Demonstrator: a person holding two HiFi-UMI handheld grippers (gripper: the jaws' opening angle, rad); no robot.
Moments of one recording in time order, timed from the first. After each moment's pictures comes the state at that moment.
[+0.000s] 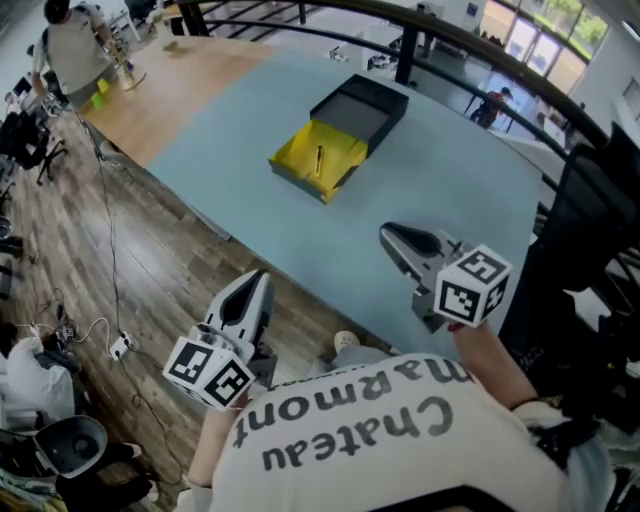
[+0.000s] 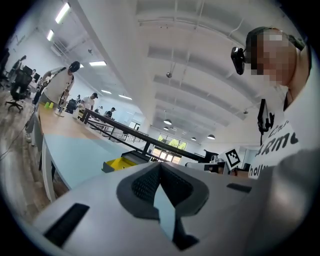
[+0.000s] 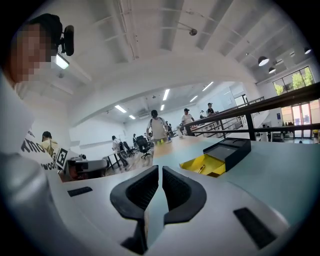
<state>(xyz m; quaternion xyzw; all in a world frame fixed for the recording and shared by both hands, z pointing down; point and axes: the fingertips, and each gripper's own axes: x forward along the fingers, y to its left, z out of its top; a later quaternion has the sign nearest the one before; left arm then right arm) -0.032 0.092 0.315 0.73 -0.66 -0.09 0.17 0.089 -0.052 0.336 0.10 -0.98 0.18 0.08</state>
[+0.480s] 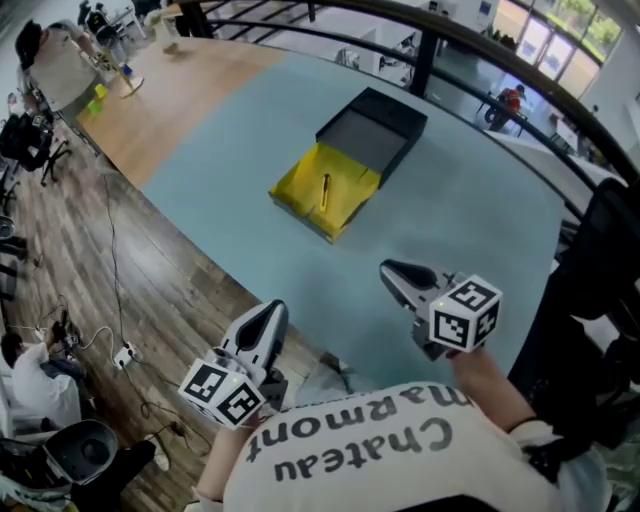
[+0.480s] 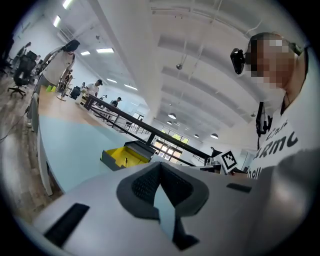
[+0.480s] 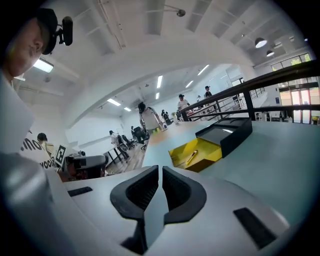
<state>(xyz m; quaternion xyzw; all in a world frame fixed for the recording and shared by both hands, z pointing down) -0.060 0.021 0.356 0.72 -0.65 -0.10 0.24 0.053 -0.114 0.400 0.09 -0.96 0.23 0.15</state>
